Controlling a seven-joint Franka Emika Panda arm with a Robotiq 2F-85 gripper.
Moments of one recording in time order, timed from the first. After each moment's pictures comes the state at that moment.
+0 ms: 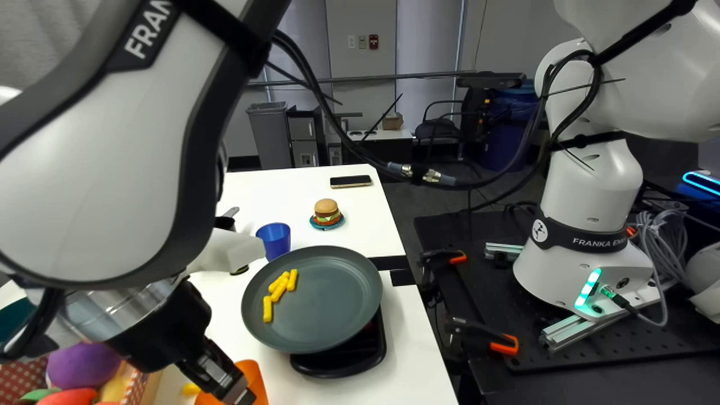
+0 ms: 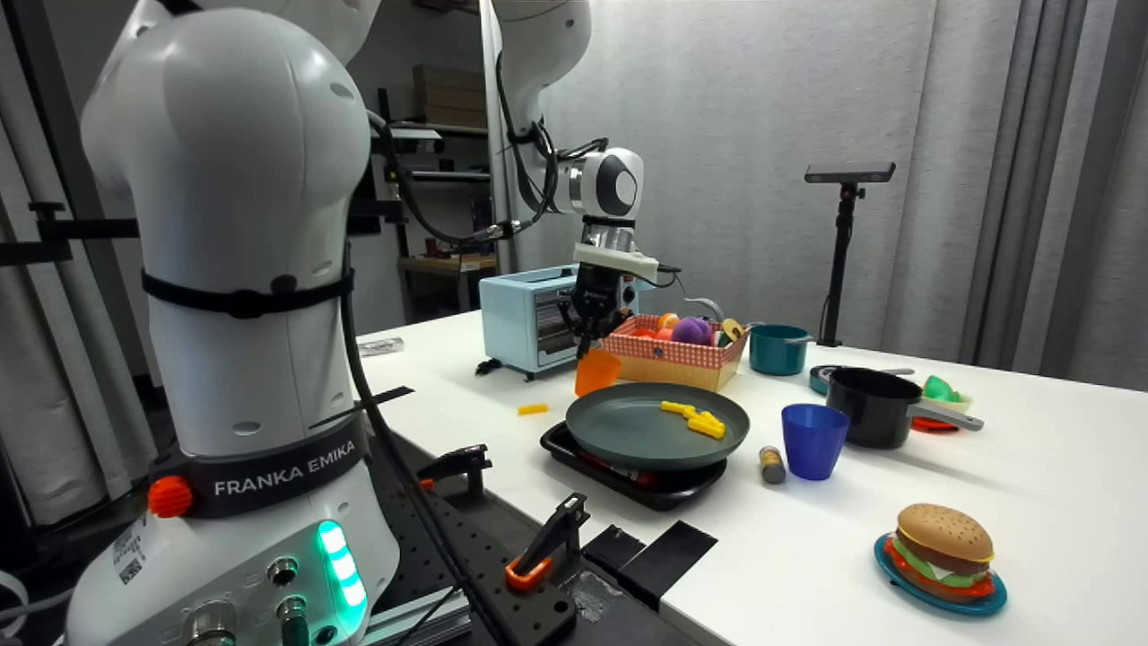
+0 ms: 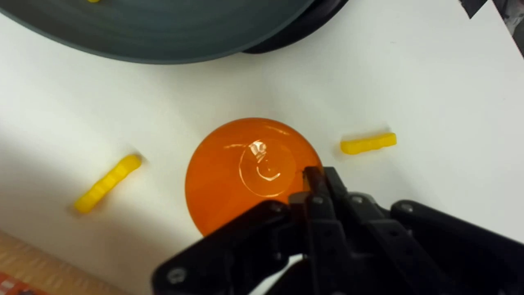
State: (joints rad) arm 0.11 0.51 0.19 -1.96 0.00 2.16 -0.60
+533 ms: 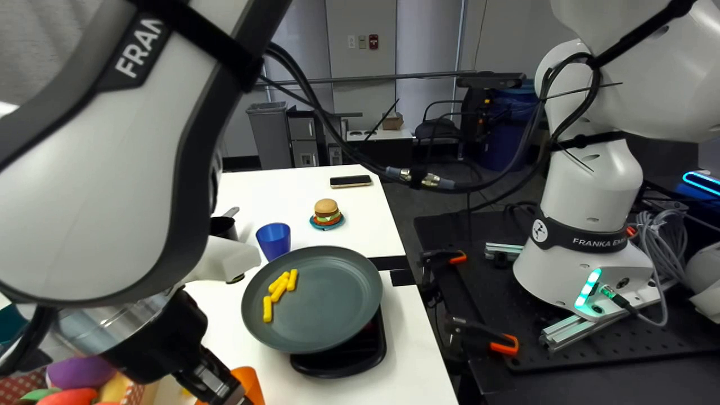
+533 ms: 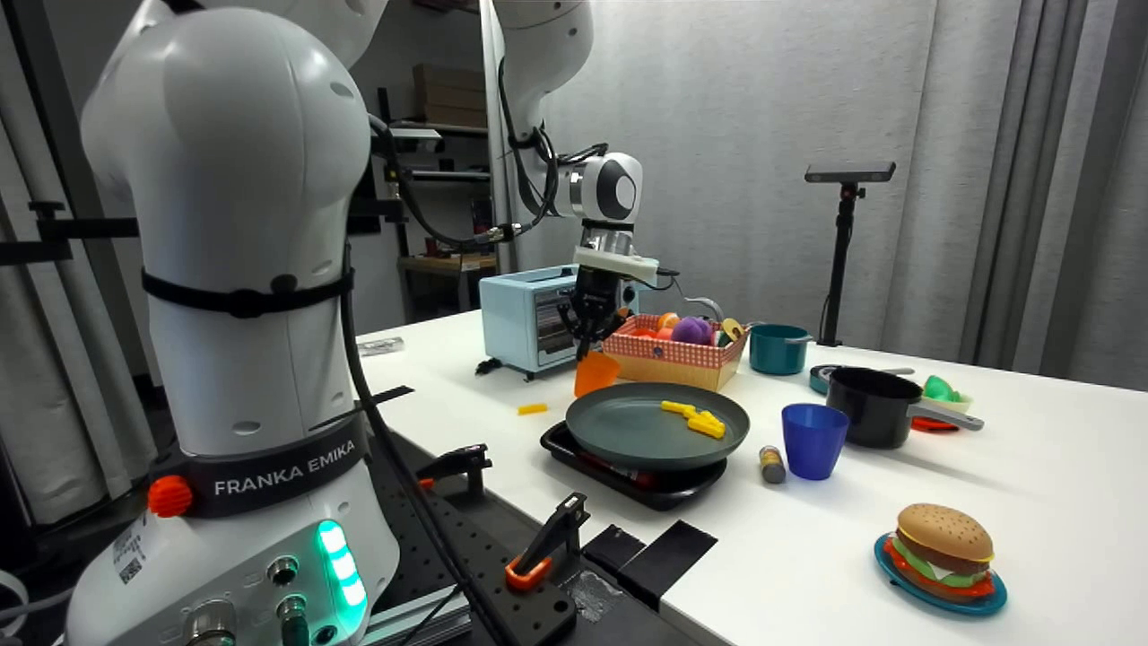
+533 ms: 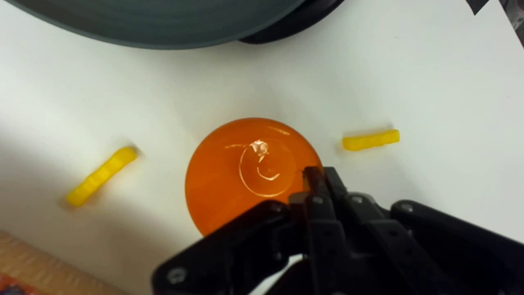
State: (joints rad) arm 0.11 0.54 0.20 -1.93 -0.02 2.16 -0.59
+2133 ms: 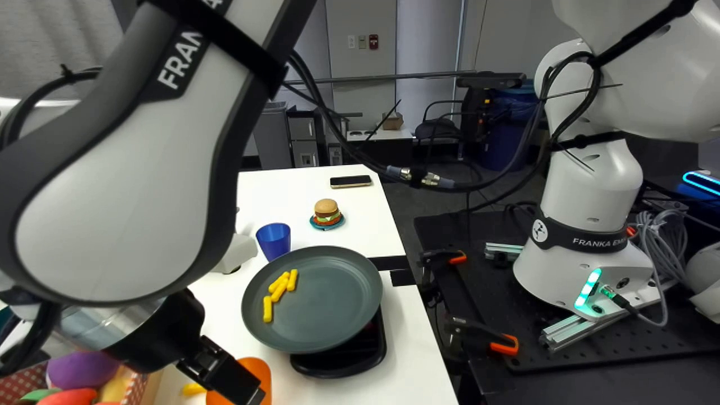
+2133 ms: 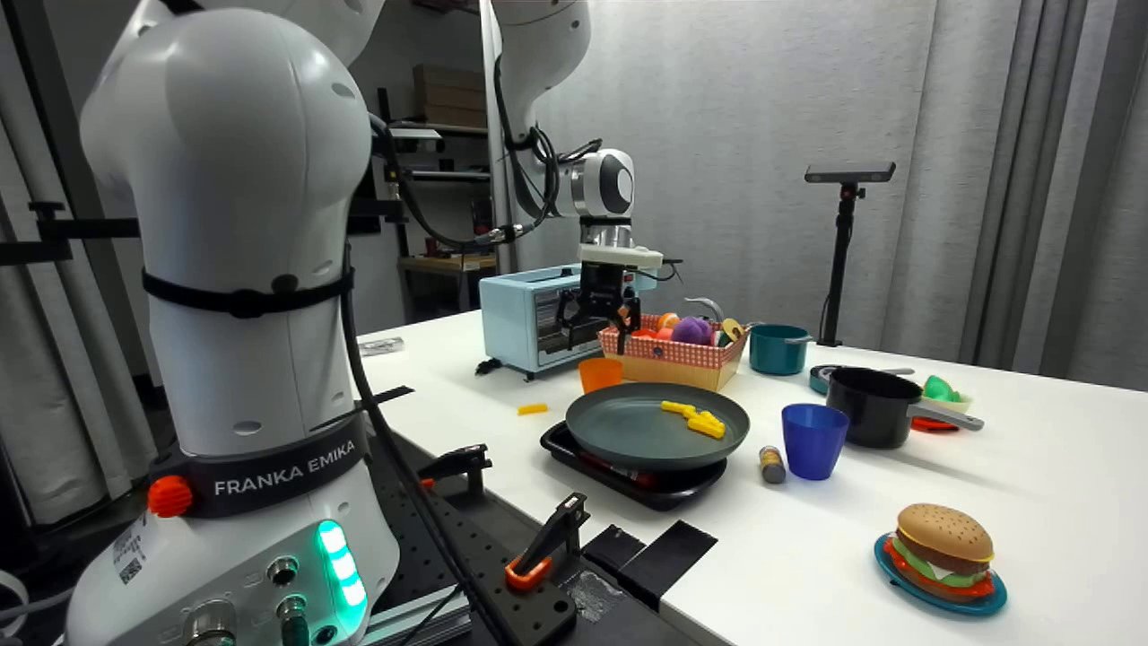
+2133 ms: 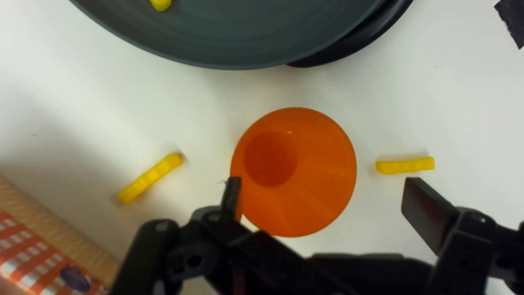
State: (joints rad) arm 0.12 0.52 0.20 -1.93 -0.16 2.16 -0.56
